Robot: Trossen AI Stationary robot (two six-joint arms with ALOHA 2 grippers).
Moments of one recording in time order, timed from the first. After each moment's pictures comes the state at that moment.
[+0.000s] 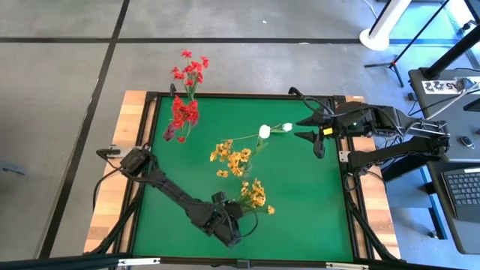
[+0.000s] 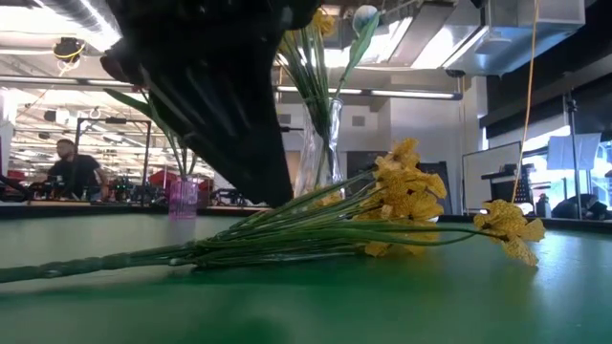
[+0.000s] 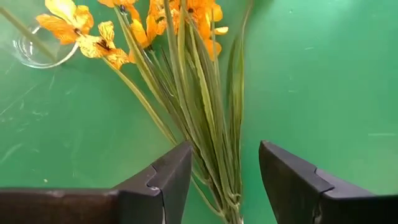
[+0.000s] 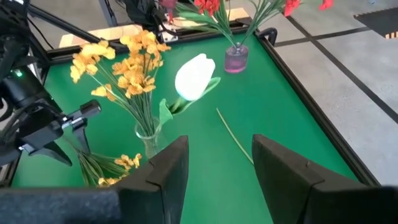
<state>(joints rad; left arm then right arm) -0.57 2.12 1.55 -0.69 -0.47 -0.92 0.01 0.98 1.28 -0.83 0.17 0.14</state>
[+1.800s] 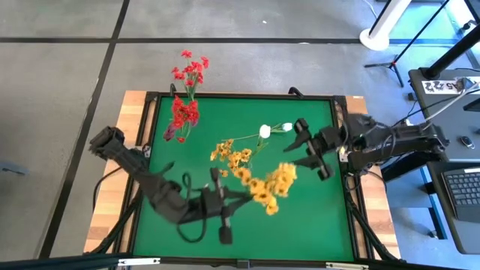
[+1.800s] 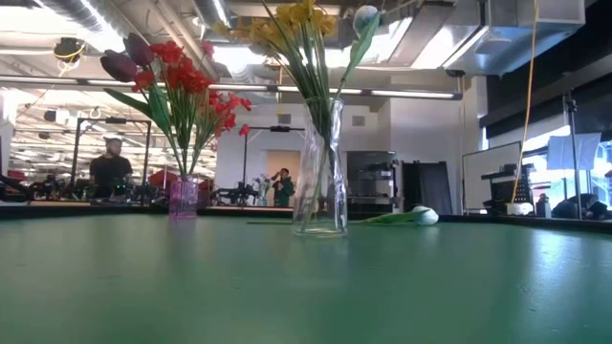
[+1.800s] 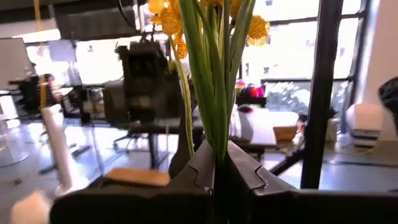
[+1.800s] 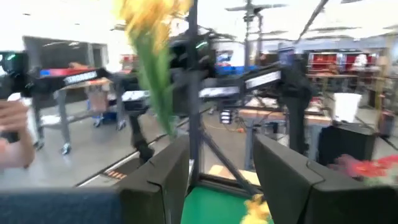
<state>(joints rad) -0.64 1.72 1.56 0.29 -0.92 0.13 0.10 0.96 0.91 0.25 -0.33 0.04</state>
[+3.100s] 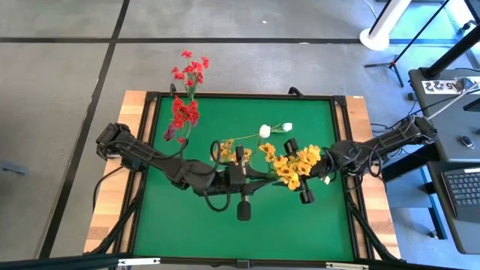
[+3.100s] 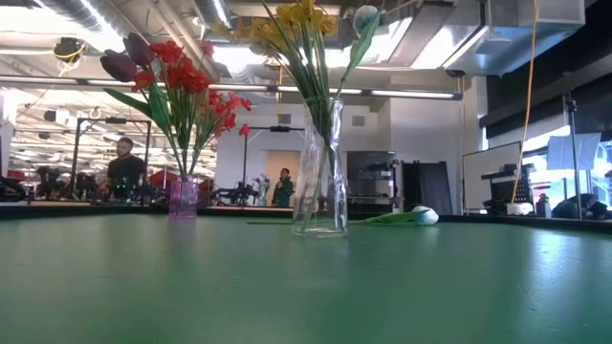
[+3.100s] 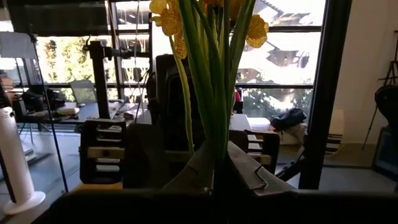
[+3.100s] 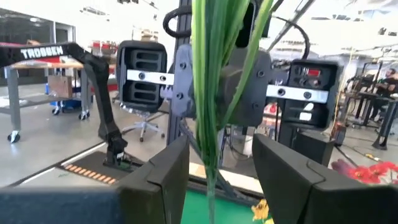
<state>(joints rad) -0.41 1.73 1.56 0.30 -0.56 0.06 0.37 1.15 0.88 0.45 0.04 -0.14</state>
